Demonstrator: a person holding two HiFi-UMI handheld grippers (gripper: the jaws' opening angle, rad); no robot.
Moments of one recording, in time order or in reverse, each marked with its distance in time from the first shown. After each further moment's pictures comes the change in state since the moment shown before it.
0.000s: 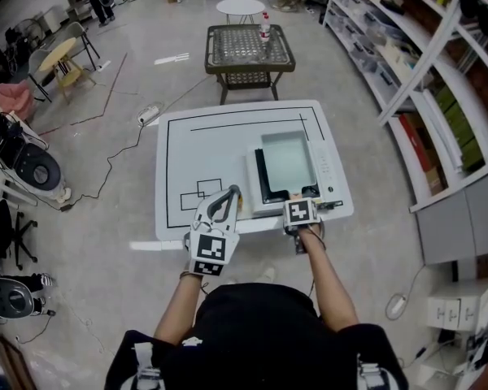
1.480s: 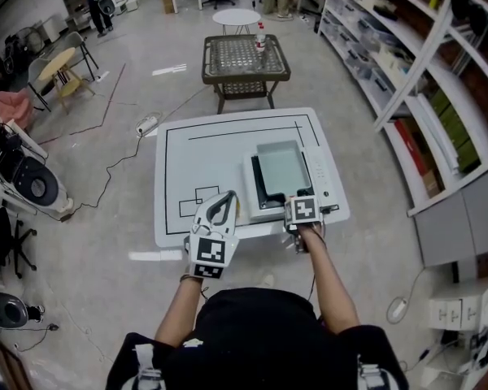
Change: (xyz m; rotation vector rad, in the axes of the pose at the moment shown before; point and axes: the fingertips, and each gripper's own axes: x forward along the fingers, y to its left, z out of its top) left arm -0.004 -0.003 0.019 0.014 -0.036 0.012; right arm -0.028 -0.004 0.025 0.070 -0.069 0.076
